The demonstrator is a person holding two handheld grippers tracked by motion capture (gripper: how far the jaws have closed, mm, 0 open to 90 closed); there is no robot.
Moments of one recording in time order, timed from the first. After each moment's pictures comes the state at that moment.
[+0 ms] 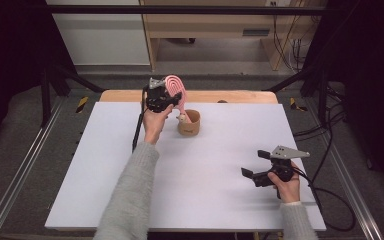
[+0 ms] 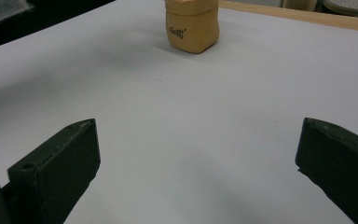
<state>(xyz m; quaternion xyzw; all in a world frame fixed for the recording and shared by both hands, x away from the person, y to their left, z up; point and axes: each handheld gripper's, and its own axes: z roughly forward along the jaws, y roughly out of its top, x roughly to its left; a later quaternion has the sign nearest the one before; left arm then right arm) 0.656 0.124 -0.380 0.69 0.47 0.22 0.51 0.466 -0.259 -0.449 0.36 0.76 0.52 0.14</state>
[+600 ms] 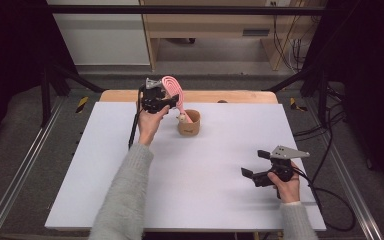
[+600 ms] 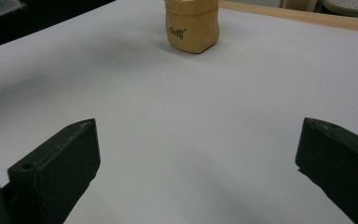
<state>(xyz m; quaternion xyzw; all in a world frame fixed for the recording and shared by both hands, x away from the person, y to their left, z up) 0.651 0.135 -0.376 0.70 0.46 0.23 0.49 0.466 -0.259 -0.449 0.36 0.76 0.52 0.14</state>
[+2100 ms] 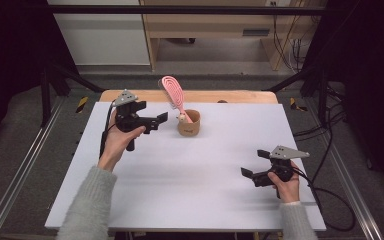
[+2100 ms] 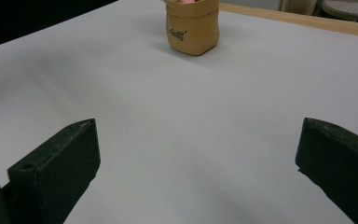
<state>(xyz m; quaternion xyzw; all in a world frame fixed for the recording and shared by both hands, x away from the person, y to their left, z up) 0.553 0.191 -0.340 0.72 0.37 0.18 0.55 0.466 -0.258 -0.448 0.36 0.76 0.52 0.15</state>
